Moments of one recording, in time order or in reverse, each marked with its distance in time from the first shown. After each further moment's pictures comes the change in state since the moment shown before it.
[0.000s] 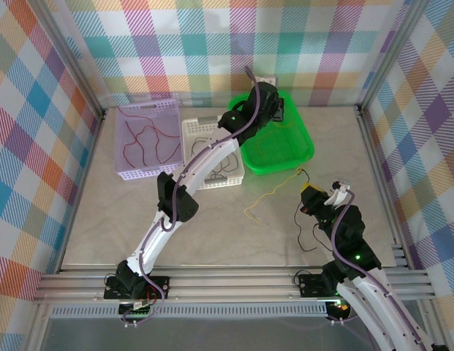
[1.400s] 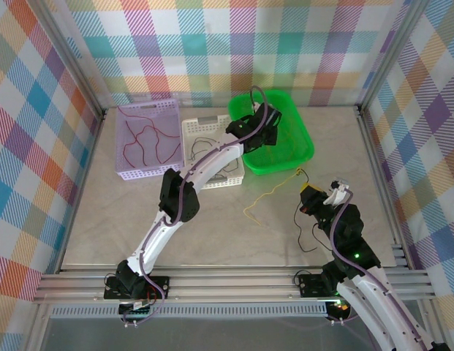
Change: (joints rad) left arm -0.011 -0.025 -0.249 -0.163 0.008 -0.062; right arm 0.000 0.023 0.000 0.001 0.000 0.000
